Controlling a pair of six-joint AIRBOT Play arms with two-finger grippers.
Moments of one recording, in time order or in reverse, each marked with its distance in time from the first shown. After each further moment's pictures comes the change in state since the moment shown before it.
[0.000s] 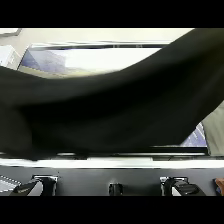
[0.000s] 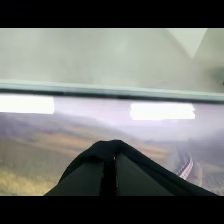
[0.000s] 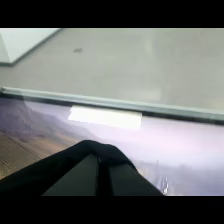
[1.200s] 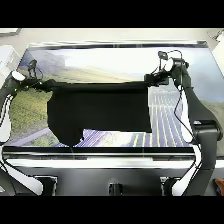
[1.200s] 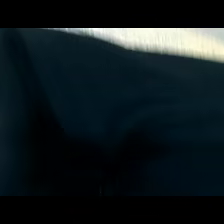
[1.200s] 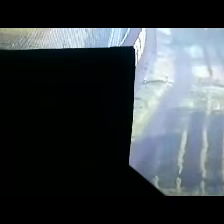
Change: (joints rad) left arm -0.040 -1.080 -0.240 -0.072 0.346 0.312; right arm -0.002 -1.041 -0.054 -0.092 -0.084 0.092
